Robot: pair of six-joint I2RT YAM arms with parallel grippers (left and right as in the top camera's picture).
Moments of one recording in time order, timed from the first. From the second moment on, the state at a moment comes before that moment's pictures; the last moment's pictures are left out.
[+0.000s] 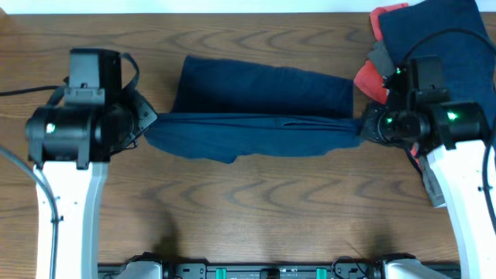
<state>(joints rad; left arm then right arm) -0.04 1.32 1.62 -1.36 -0.06 -0.70 0.12 1.35 1.38 -1.20 -0.13 0.44</state>
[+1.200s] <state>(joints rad) -0.13 2.03 1.62 -0.59 -0.16 -0.63 0.09 1.94 1.39 -0.53 0.03 0.40</state>
